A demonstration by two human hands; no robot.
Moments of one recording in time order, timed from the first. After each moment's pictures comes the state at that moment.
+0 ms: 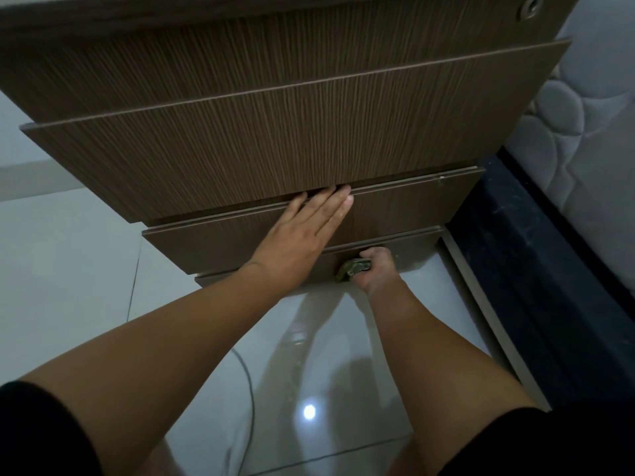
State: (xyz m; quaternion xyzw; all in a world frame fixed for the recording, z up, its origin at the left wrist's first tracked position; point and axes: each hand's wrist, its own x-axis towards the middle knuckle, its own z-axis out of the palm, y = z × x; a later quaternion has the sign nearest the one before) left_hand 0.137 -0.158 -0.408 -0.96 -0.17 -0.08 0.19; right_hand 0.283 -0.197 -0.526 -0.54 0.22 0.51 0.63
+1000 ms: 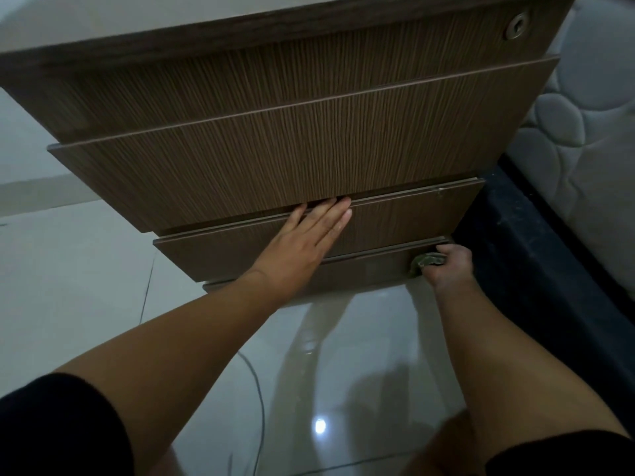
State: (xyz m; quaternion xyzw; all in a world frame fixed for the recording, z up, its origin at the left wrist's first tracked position) left_hand 0.136 -0.161 -0.400 -0.96 -0.17 -0.01 0.20; right_hand 0.374 -0.246 -0.495 -0.50 0.24 0.41 0.72
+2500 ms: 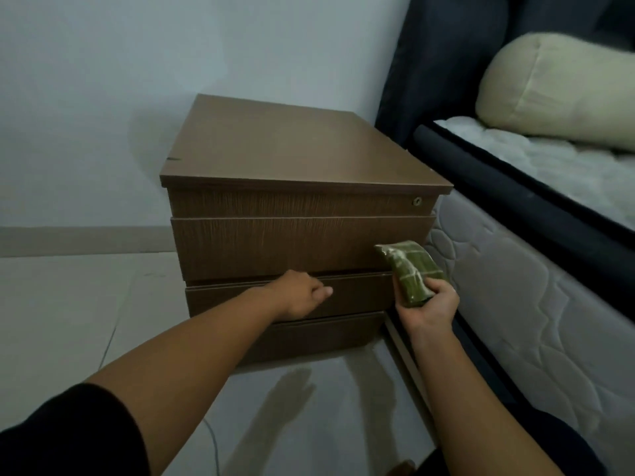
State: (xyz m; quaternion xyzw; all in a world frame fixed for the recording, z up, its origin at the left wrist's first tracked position) left_hand 0.112 -0.199 -0.286 -0.91 -0.31 0.07 -0.27; right_hand 0.283 -0.319 -0.296 -0.36 0.07 0.34 0.87
